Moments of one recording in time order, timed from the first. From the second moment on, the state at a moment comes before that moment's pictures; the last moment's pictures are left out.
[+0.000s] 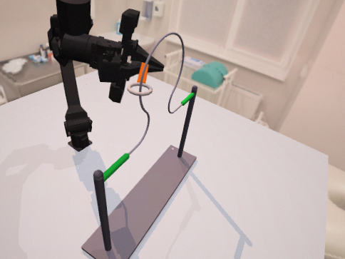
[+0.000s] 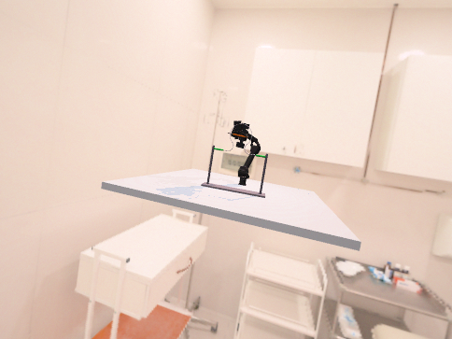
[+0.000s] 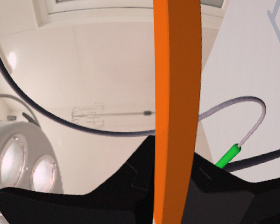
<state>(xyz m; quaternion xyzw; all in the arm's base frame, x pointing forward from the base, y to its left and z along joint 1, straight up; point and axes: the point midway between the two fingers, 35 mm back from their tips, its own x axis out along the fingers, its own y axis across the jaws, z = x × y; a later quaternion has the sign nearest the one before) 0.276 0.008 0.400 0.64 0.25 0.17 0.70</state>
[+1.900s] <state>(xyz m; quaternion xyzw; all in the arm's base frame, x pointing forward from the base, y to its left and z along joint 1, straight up) 0.279 -0.001 0.380 0.34 0.28 0.08 0.89</state>
